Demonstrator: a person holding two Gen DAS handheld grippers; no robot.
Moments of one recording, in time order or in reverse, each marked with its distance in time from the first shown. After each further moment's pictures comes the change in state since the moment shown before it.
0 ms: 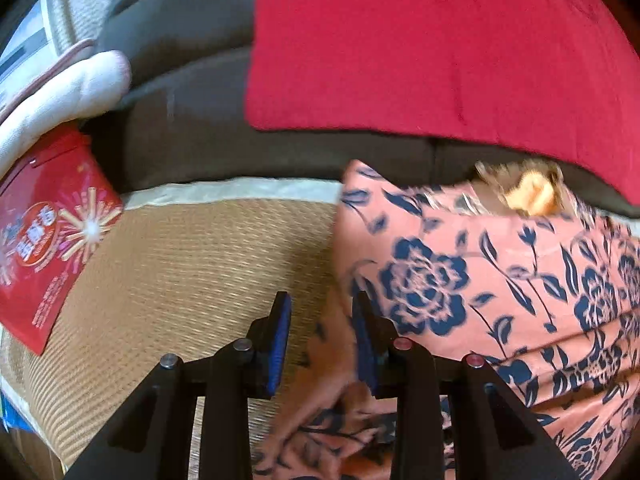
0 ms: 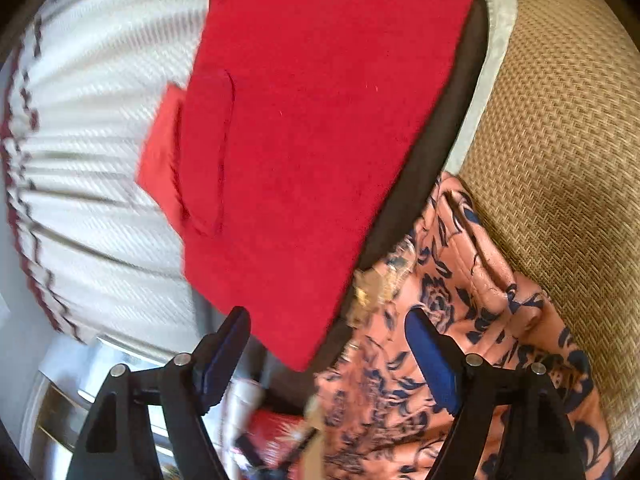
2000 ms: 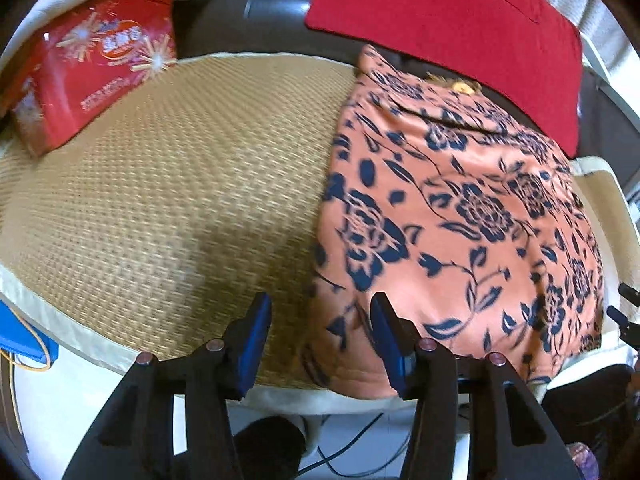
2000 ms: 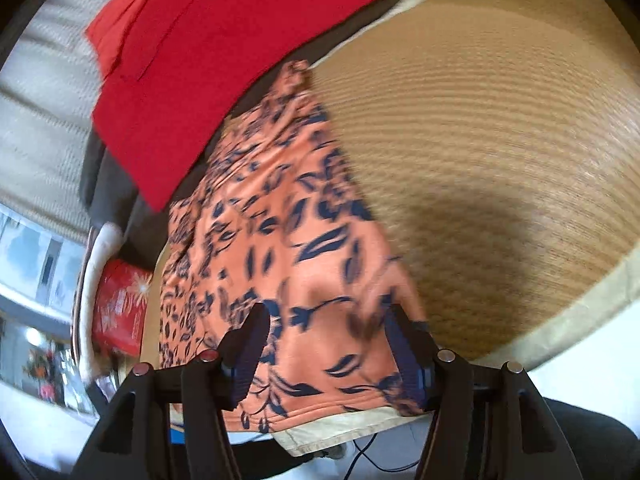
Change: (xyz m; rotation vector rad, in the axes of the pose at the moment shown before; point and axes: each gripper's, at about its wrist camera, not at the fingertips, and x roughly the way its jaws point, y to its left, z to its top) left arm -0.121 0.104 -0.237 -0.103 0.092 -0.258; right arm -0.196 -0.050 -0.124 -0.261 0.221 -0.485
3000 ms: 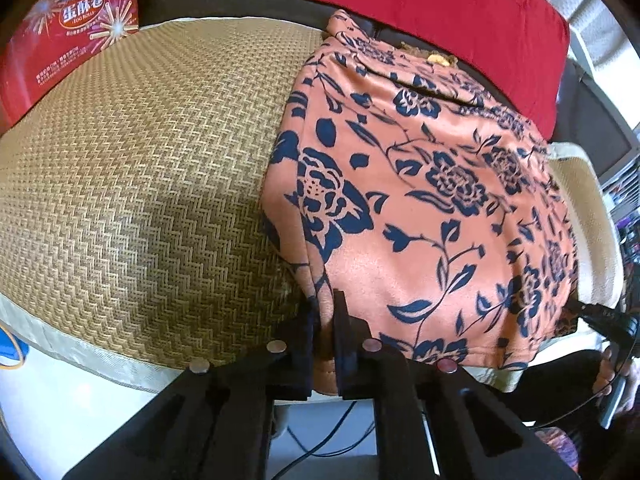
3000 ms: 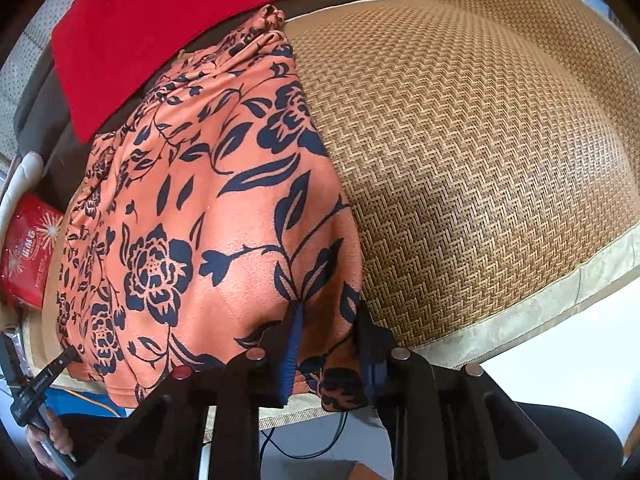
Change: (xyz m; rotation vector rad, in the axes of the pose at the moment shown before) left arm 0.022 -0.006 0.000 -0.013 0.101 -0.151; right arm 0.040 0.023 -0.026 -0.220 0.097 -0.326
